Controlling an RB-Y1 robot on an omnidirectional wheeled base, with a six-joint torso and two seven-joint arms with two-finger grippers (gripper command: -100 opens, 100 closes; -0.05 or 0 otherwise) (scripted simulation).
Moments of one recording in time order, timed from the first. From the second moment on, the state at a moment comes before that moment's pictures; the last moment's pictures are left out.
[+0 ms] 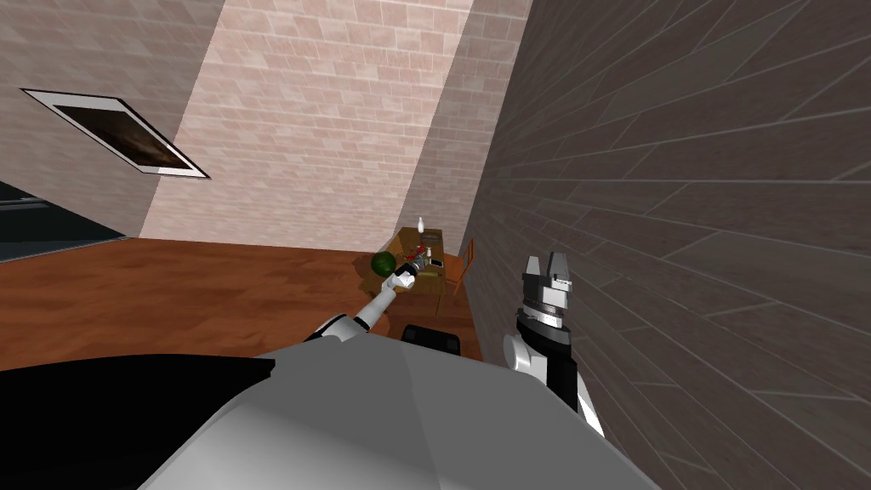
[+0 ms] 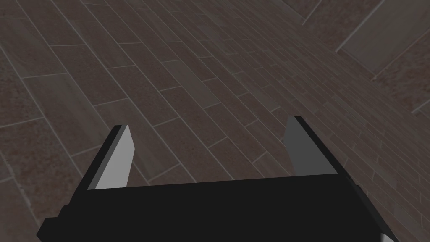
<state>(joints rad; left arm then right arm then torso) -0.28 0.19 -0.21 -1.20 0.50 0.12 0.13 0.52 -0.02 0.00 -2.36 0.06 -0.50 0.15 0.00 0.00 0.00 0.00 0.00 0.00</state>
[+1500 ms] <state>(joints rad) -0.49 0.22 -0.26 -0.81 0.64 0.41 0.20 0.52 -0.02 0.00 -2.36 0.06 -0.50 0.15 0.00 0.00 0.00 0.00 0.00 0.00</state>
